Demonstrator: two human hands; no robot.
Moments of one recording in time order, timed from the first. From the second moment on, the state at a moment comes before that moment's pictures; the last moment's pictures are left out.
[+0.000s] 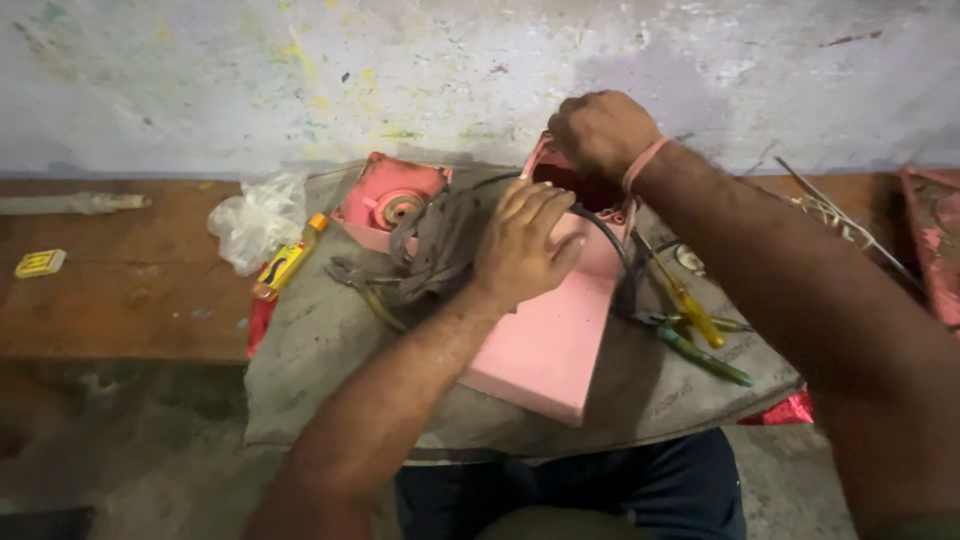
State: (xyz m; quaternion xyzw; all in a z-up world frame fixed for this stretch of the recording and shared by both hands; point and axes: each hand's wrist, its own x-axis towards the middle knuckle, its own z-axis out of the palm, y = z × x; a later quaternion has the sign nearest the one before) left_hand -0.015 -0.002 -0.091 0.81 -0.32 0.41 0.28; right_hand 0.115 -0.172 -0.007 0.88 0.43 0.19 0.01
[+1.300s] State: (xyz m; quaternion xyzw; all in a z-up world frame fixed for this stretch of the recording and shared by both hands) left_hand -0.014 0.005 -0.093 0.80 -0.32 0.41 0.29; right_hand 0.133 -0.184 0.001 0.93 0.34 0.08 0.12
